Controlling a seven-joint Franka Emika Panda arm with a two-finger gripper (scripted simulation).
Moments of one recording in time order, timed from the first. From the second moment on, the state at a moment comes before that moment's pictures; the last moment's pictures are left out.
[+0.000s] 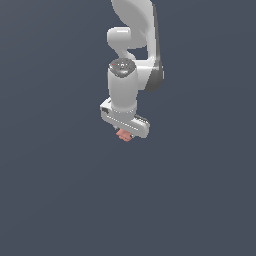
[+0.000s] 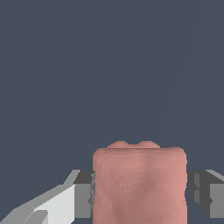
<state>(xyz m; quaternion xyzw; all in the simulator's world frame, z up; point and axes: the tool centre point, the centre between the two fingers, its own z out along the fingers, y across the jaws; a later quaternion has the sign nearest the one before) -0.032 -0.014 0.157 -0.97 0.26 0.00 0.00</state>
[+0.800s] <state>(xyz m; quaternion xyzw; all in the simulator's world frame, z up) -0.064 -0.007 0.226 -0.97 0.26 0.00 0.00</state>
